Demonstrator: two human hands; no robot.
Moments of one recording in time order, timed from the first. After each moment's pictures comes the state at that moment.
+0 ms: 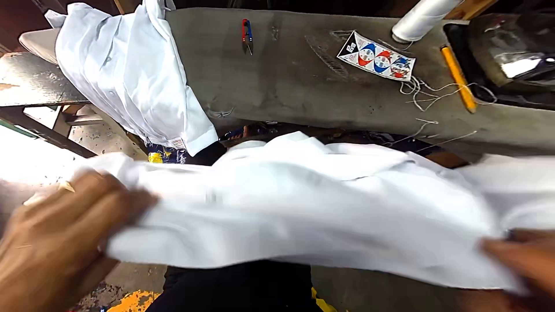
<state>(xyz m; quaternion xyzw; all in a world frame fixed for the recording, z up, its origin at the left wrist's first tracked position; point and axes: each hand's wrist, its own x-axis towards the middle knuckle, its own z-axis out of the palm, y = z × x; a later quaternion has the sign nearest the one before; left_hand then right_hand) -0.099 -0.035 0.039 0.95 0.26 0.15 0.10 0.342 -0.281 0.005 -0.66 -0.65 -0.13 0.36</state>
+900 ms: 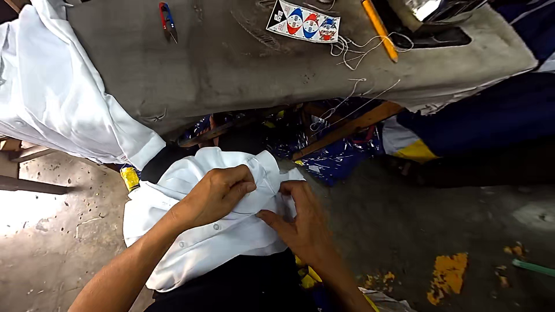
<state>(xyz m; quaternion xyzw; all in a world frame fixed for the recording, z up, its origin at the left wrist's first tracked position) 0.125 -0.032 -0.075 0.86 0.09 0.10 0.50 0.269 -0.236 -0.107 -0.78 -0.47 0.09 0.40</state>
